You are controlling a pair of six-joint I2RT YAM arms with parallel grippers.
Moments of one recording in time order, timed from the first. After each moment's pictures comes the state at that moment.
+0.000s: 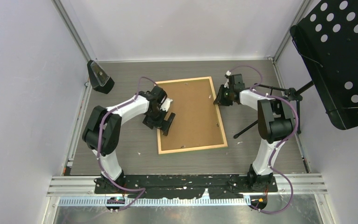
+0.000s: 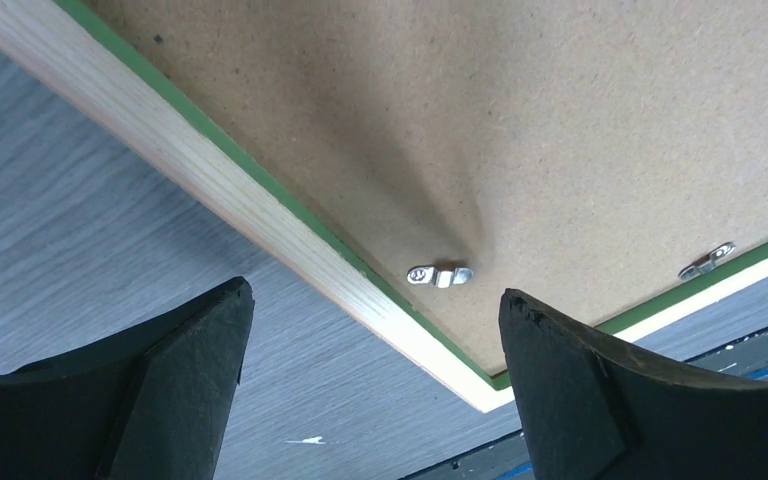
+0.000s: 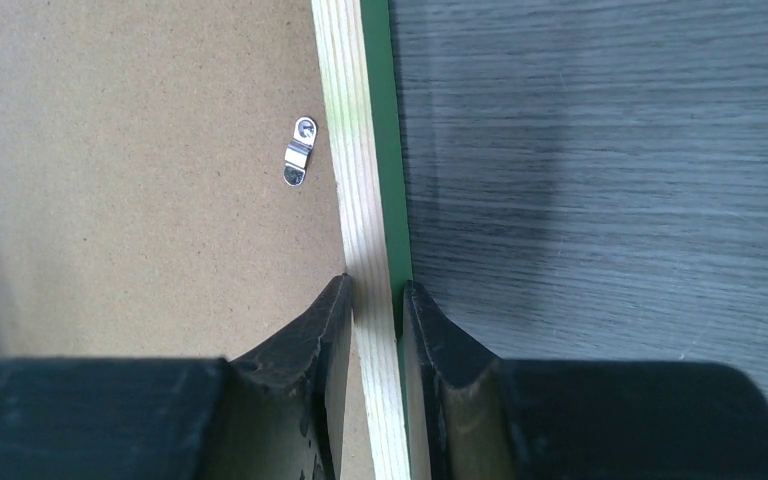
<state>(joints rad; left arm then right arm) -0.50 1.79 1.19 -0.78 0.19 -0.05 0.15 1.89 1.16 -0.17 -0.23 0.35</state>
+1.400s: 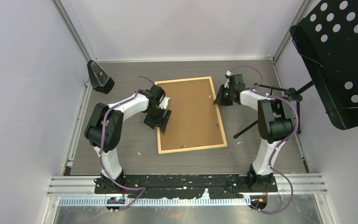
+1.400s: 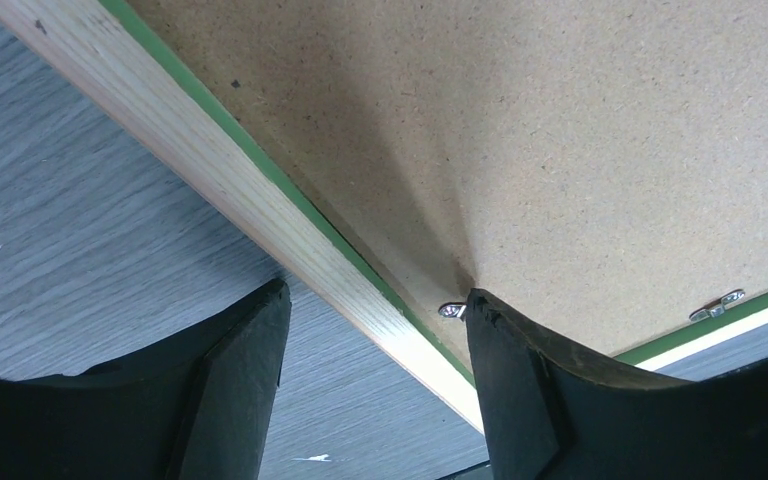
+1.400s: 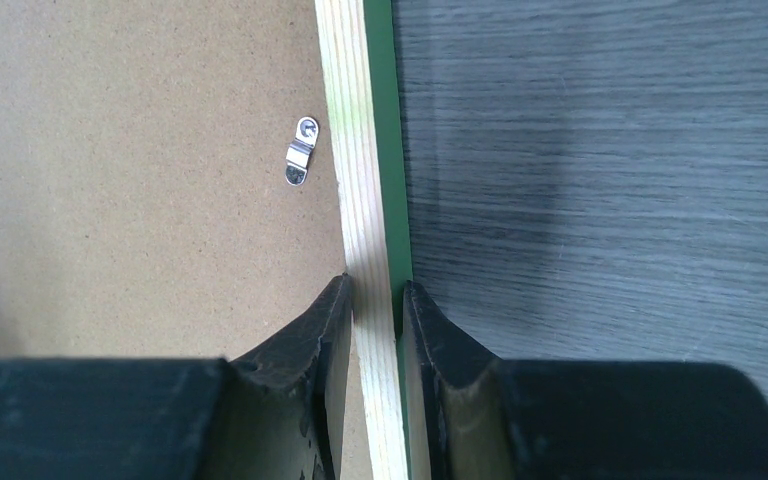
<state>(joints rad) -0.47 1.85 1.23 -0.76 0.18 -0.08 0.15 1.89 1.15 -0.15 -0.24 0.36</state>
